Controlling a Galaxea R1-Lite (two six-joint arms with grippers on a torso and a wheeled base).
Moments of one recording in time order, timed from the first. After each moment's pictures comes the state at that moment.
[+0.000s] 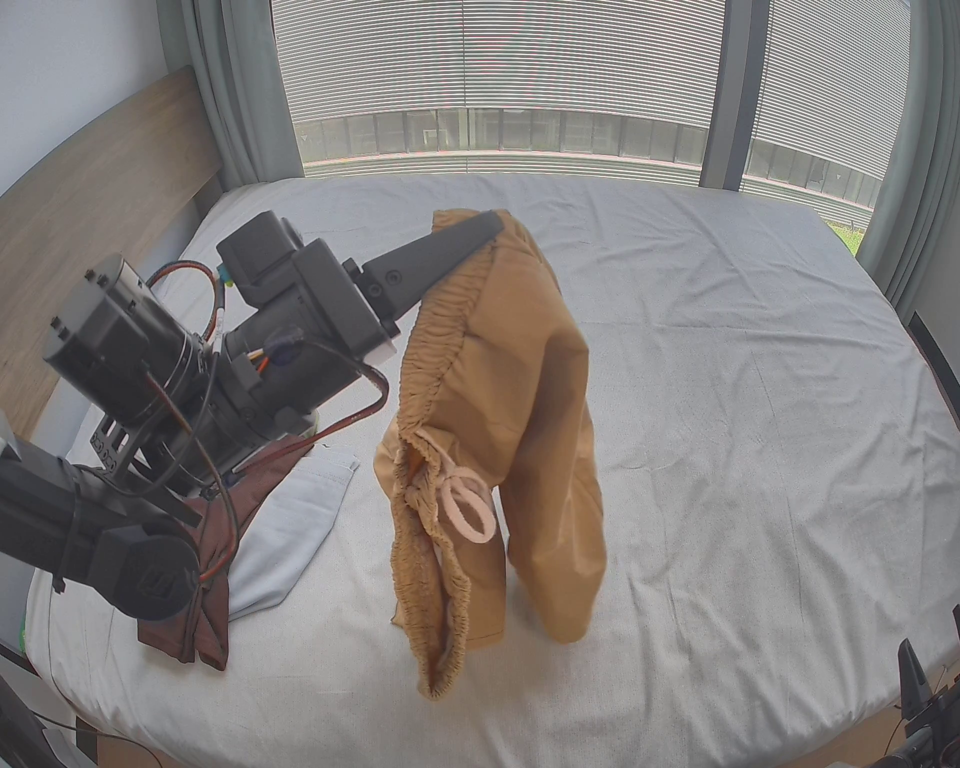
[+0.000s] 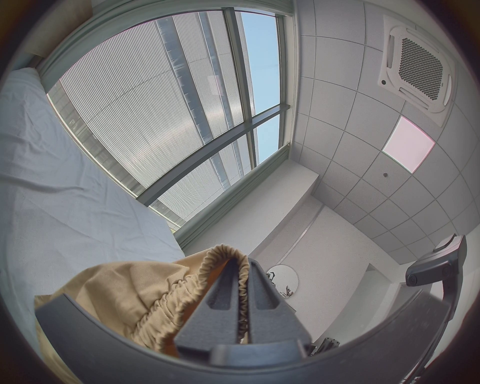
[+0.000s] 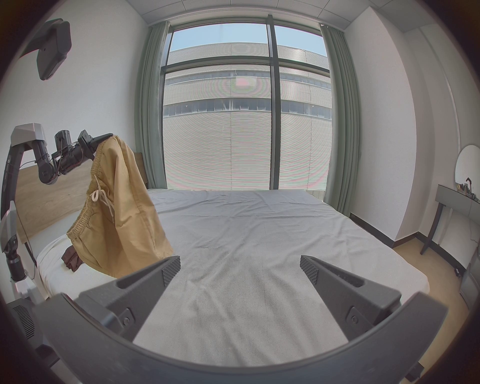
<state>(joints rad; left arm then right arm) -0.59 1.77 -0.82 -1.44 -0.50 -0.83 0.00 0.02 -0.02 0.00 -0.02 -0.01</state>
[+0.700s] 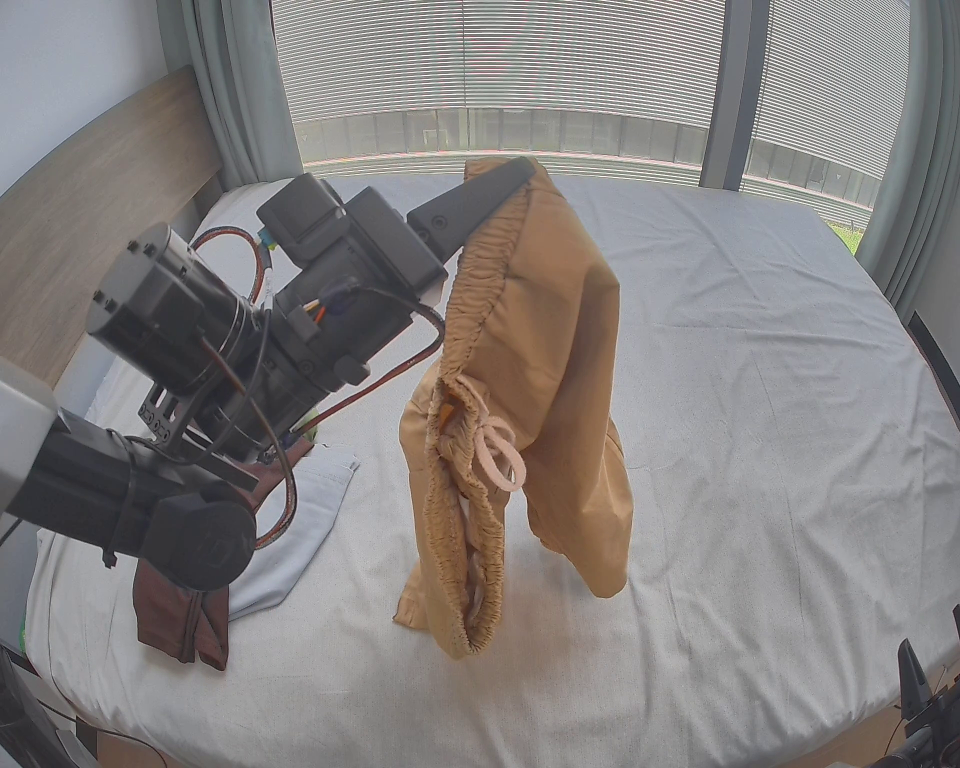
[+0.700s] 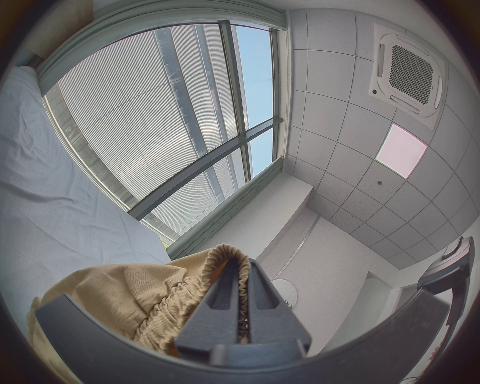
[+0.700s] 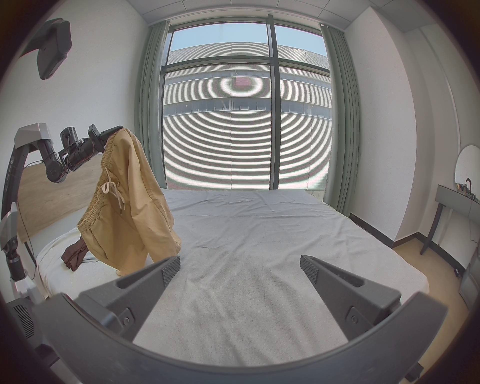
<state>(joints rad) -0.63 1.87 -0.98 -1.48 -0.42 -0.84 0.00 0.02 -0.02 0.00 -0.02 -0.01</state>
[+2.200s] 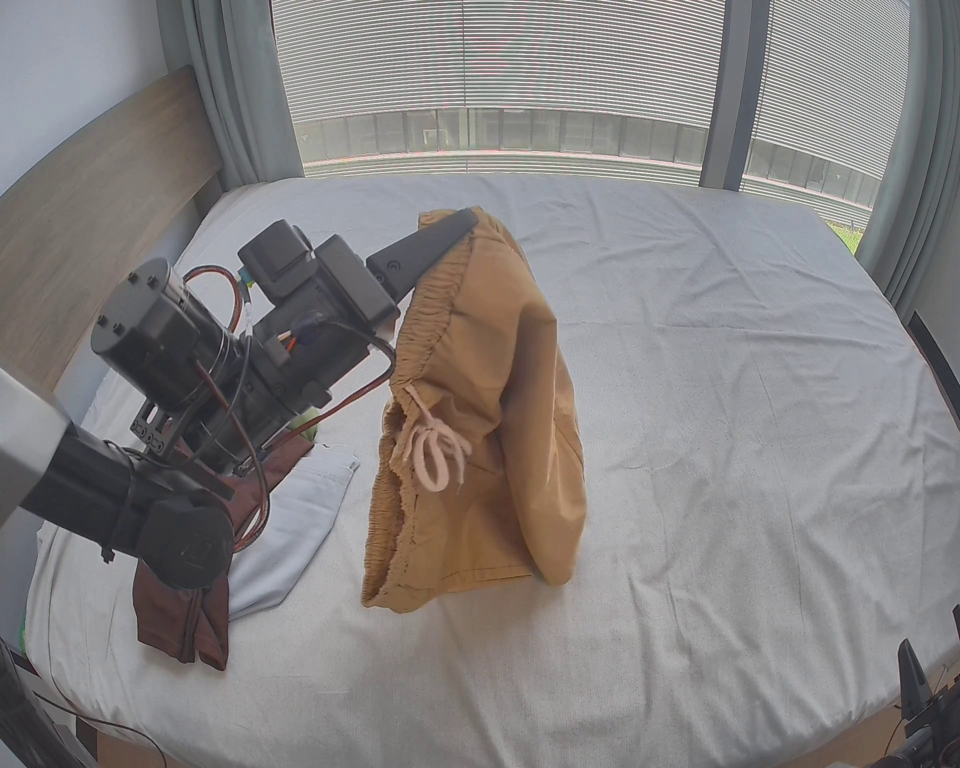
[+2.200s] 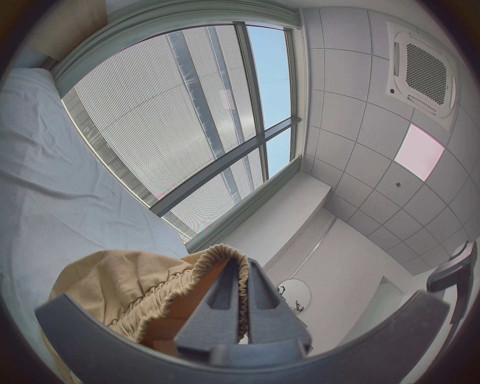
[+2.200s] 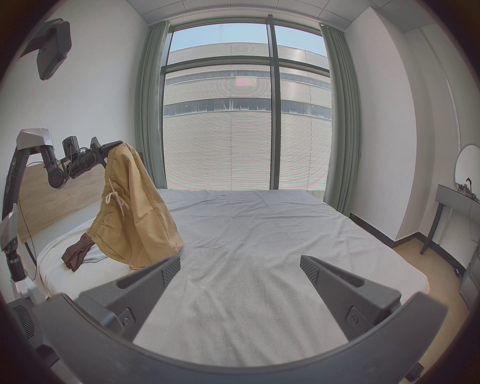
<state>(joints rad) -0.52 1.88 -0.90 -1.49 -0.44 -0.87 0.00 0.02 -0.02 0.00 -0.02 -0.01</state>
